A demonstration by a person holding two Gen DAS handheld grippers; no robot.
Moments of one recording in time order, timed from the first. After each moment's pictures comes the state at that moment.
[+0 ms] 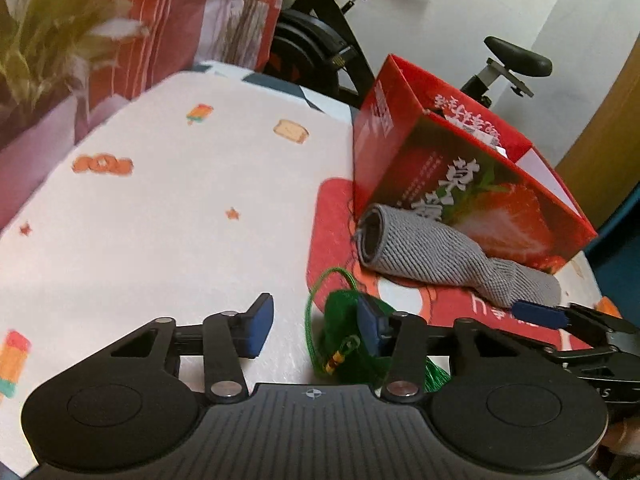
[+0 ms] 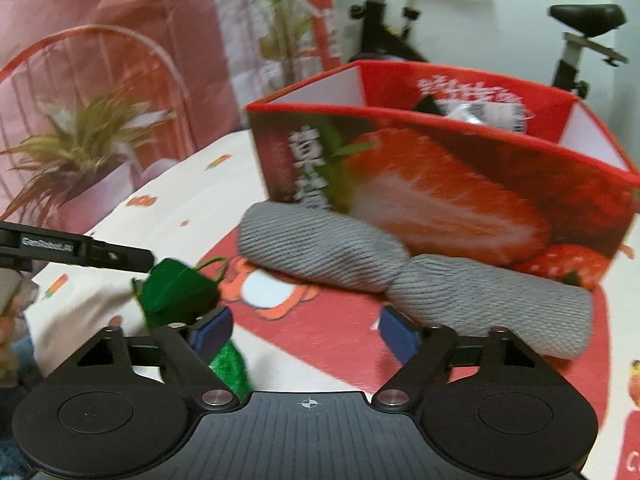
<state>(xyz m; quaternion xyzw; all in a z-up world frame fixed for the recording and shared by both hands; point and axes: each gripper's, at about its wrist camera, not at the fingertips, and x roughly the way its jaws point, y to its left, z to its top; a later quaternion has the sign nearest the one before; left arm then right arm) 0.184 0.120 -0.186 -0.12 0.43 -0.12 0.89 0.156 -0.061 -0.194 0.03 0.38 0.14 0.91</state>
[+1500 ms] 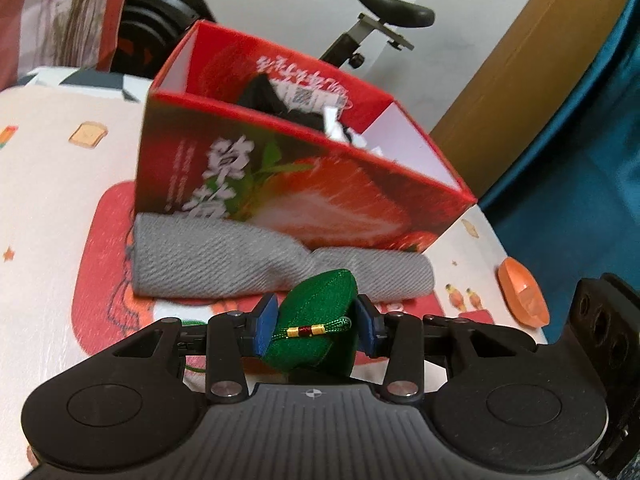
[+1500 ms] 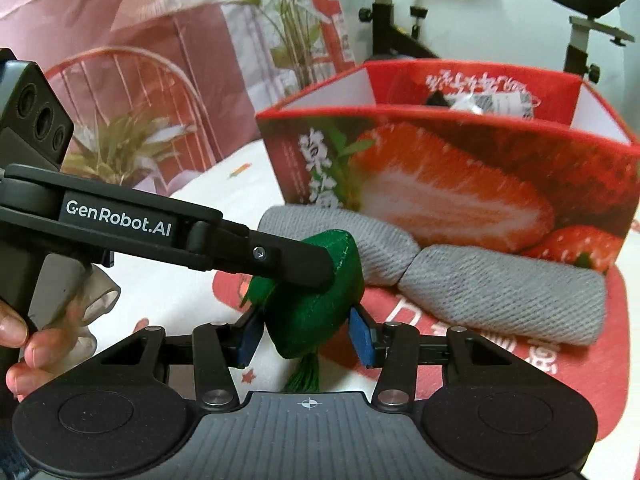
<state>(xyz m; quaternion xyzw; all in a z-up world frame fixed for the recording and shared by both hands) 0.208 -0.004 -0.176 -0.11 0.43 -0.29 0.85 0.144 -0.083 -0.192 0.08 0.36 0.17 0.91</state>
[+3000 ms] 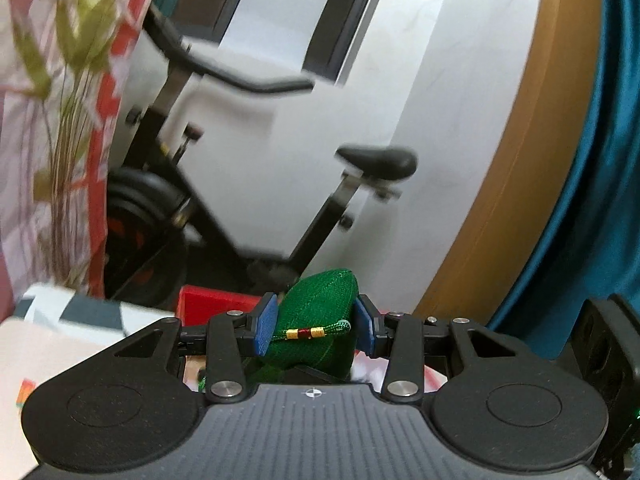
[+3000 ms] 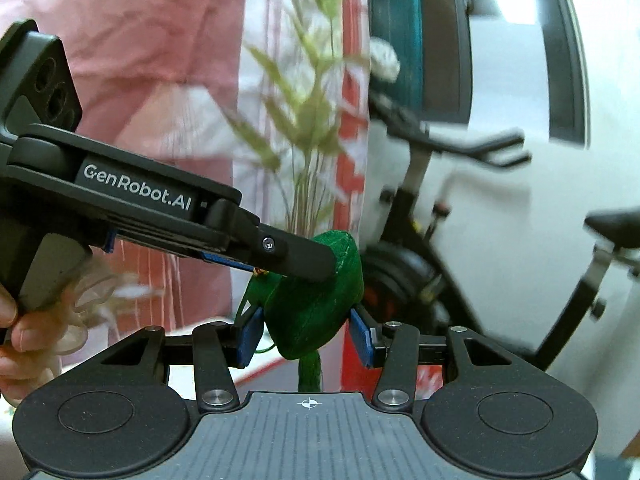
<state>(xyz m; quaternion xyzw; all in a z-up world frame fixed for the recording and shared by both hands) 0.302 -0.021 -0.044 -0.10 0.25 -0.28 0.92 0.281 -0.092 -0.058 -0.05 0.17 0.18 0.97</state>
